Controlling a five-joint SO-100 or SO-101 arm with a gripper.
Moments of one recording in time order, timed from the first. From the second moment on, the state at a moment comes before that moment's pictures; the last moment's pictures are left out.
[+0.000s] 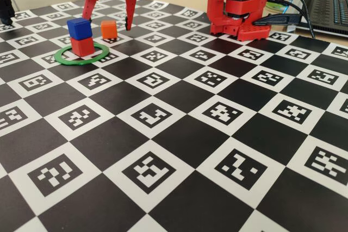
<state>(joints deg) 47.5 75.7 99.6 65.5 -8.5</state>
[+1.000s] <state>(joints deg) 46.4 75.7 100.6 60.1 -3.5</state>
